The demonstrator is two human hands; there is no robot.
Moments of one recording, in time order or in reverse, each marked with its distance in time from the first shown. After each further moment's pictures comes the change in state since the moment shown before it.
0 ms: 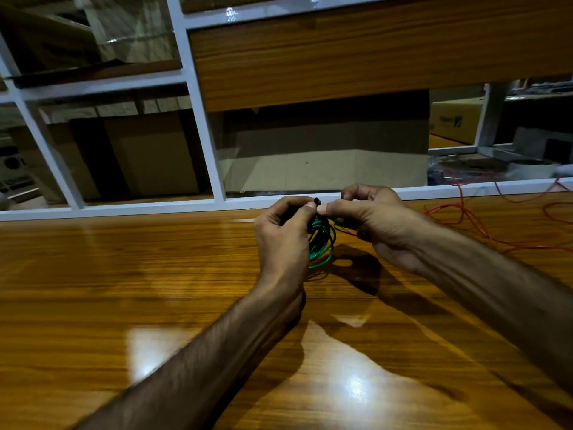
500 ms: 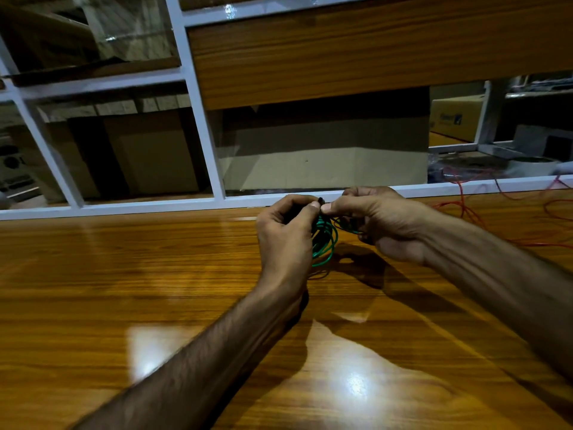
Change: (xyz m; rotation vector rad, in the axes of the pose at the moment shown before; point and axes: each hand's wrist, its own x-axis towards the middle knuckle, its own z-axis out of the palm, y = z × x) left_hand 0.002 -0.006 0.000 0.015 -0.020 0.017; right_hand 0.000 -0.006 -0.005 -0.055 -0.098 0.095
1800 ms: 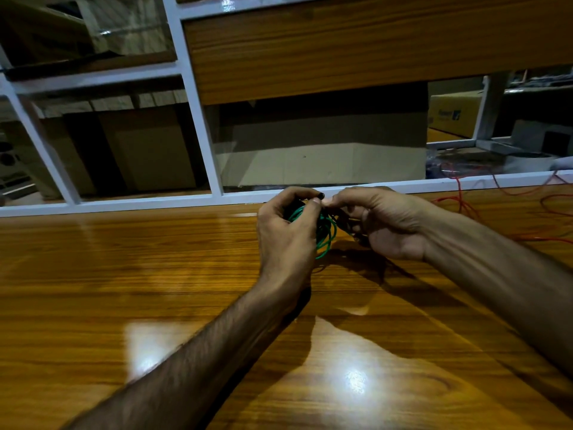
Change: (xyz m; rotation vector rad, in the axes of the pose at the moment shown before) left_hand -0.003 0.000 -0.002 0.132 -0.055 0.141; right_hand 0.001 0.006 -0.005 0.100 -0.082 0.126
